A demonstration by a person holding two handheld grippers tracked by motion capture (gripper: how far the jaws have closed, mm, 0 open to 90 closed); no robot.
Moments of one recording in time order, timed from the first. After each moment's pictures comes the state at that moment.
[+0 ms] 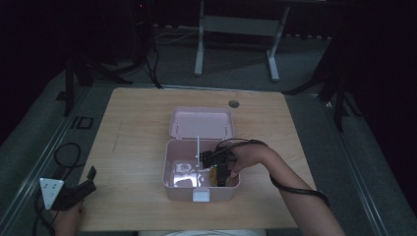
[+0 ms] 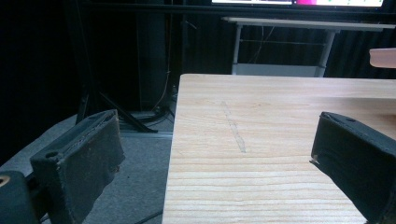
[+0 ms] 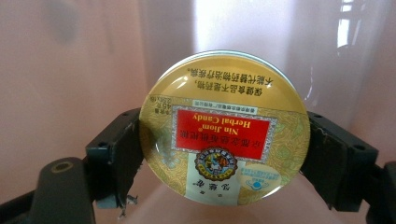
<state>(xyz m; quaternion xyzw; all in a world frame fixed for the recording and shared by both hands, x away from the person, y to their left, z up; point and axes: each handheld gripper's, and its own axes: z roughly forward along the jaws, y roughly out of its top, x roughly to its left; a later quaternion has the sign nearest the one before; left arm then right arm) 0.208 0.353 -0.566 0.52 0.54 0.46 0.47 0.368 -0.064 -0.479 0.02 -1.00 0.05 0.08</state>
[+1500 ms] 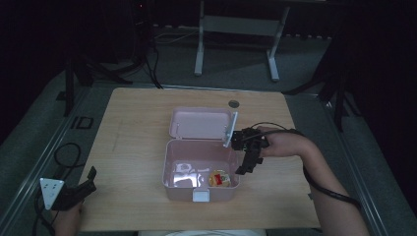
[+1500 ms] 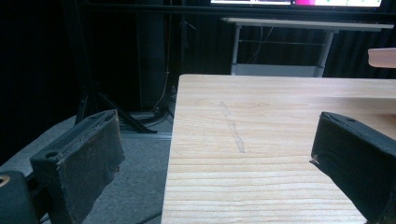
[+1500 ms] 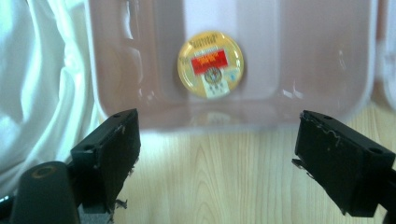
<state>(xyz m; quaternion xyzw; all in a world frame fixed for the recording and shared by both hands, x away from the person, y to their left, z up) 0.208 0.353 -0.566 0.52 0.54 0.46 0.48 0.364 -0.141 -0.381 -0.01 -1.00 -0.08 0.02</state>
